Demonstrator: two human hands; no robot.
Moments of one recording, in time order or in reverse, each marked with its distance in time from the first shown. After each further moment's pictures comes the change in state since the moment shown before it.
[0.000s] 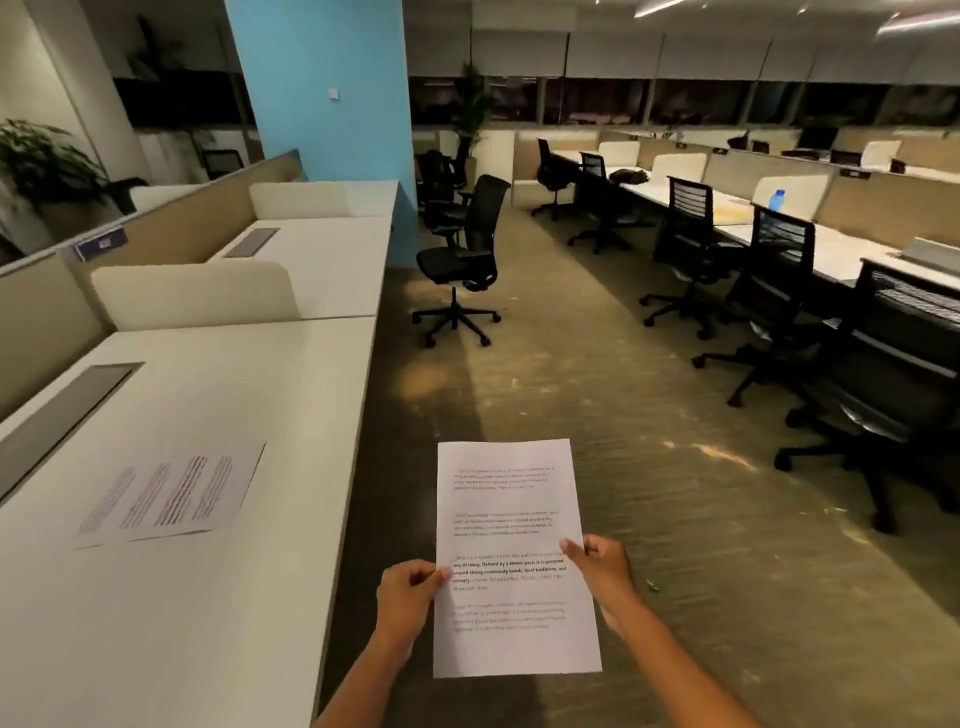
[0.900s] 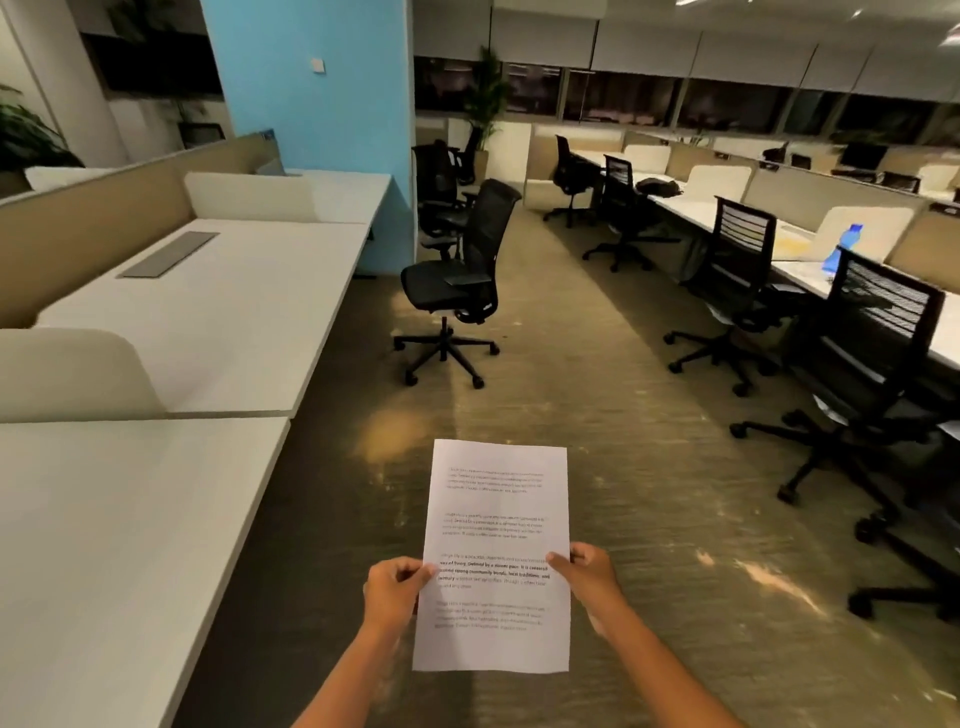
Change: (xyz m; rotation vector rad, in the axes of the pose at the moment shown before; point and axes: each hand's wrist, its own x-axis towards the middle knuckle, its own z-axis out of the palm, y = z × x) left_hand 0.584 0.137 0.122 -0.047 0.027 -0.095; right_hand 0.572 -0.189 0.058 -0.067 -0.057 0.044
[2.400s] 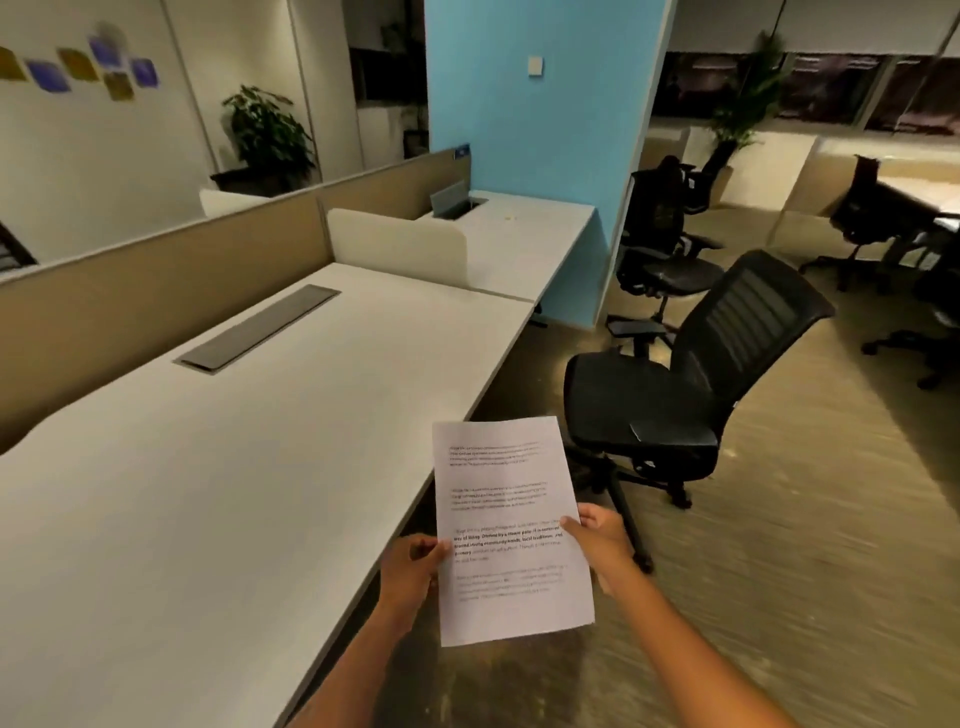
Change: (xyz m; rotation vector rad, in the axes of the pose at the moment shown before) left_hand 0.819 0.297 -0.128 -0.135 0.491 -0.022; right_hand 0.817 -0.461 0.398 -0.193 -0.409 -0.149
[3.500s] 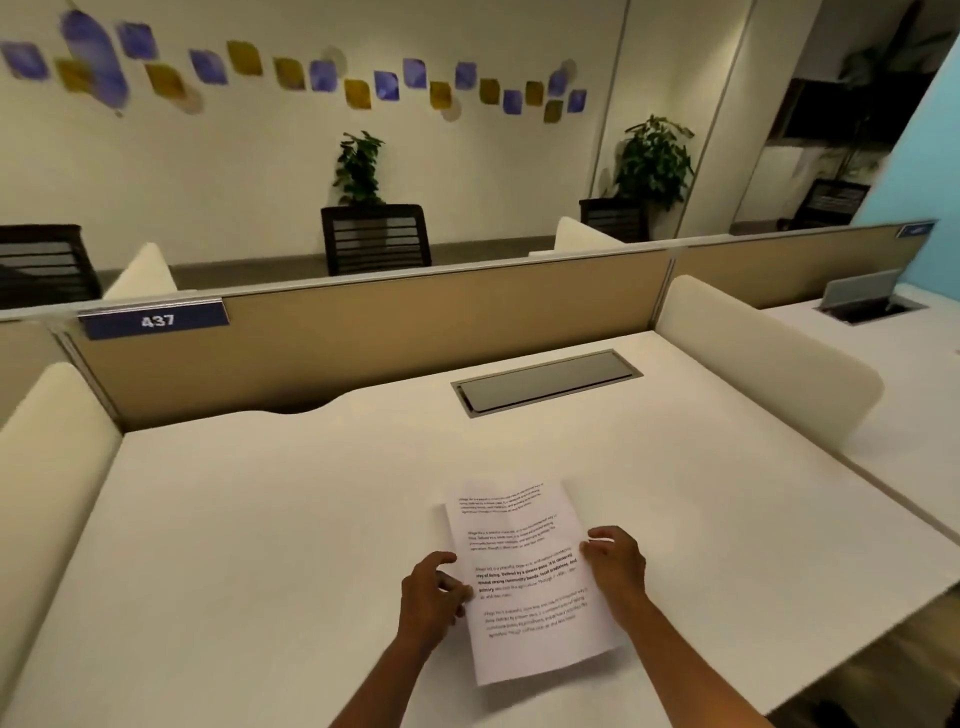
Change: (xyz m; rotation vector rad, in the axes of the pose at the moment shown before) left_hand 0.234 0.008 -0.203 -0.132 0.723 -0.203; right_hand 0.270 -0.171 0.394 -0.424 -0.492 -0.297
